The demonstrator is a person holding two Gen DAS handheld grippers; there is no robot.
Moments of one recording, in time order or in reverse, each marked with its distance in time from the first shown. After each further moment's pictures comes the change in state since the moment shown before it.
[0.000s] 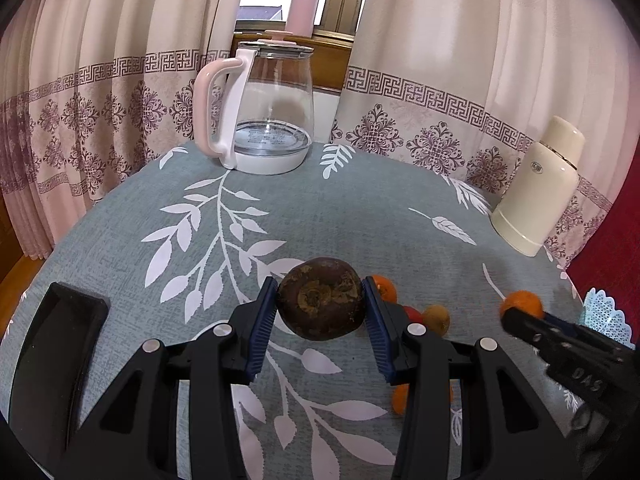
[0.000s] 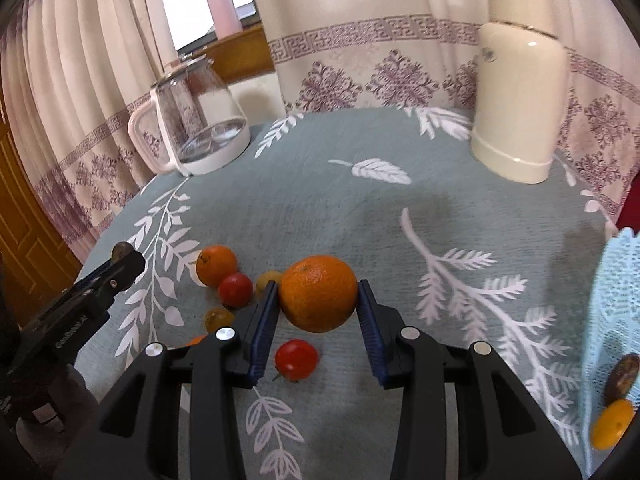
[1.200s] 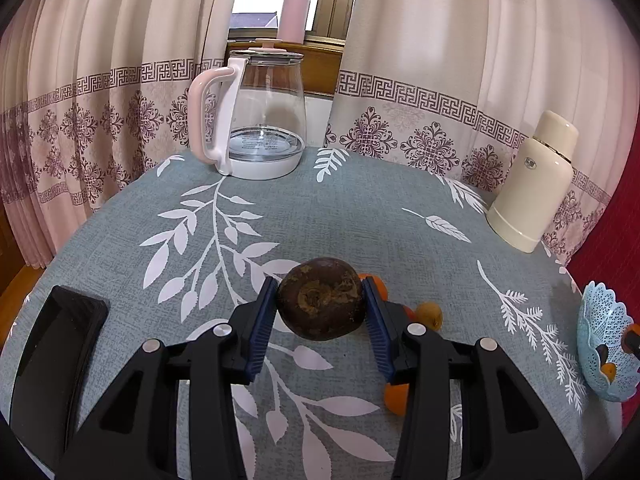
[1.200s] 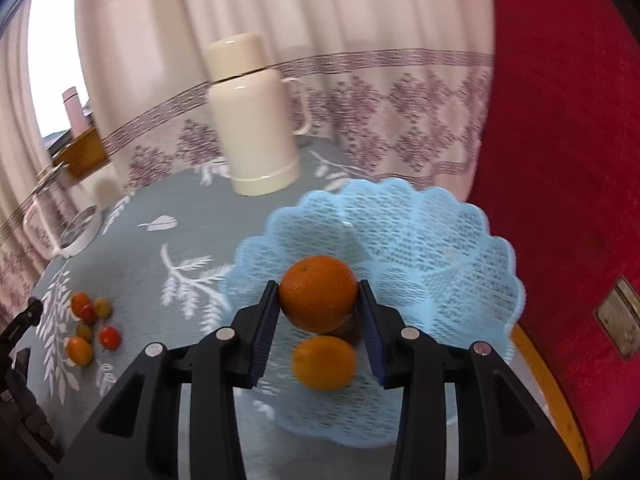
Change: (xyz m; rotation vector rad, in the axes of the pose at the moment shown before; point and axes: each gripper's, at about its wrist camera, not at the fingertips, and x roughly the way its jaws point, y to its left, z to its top) left arm -0.006 -0.006 -0.004 0.021 -0.016 0.005; right arm -0.133 -0.163 -0.058 0.303 -0.164 -0.405
